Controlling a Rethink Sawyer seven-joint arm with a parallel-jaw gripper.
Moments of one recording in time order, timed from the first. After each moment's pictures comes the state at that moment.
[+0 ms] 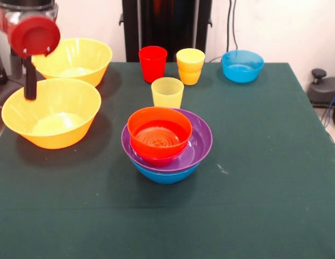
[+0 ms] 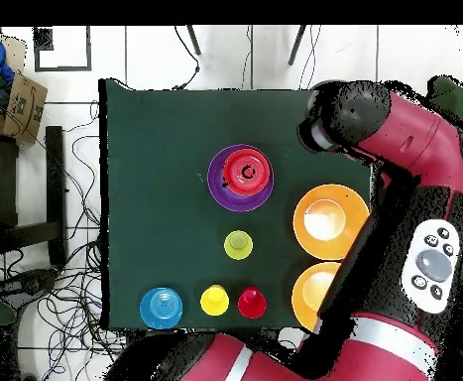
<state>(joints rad) -0.29 -0.48 -0.31 1.04 0.15 0.88 2.22</state>
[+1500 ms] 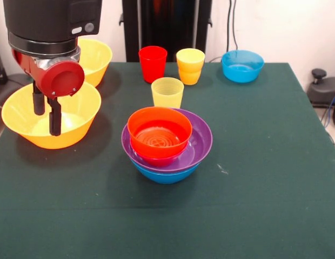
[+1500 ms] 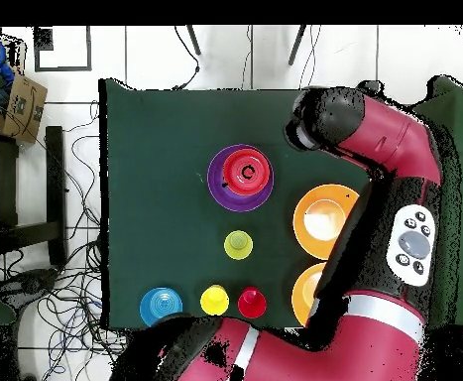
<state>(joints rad) -0.30 -0.43 -0.24 1.06 0.13 0.81 2.22</state>
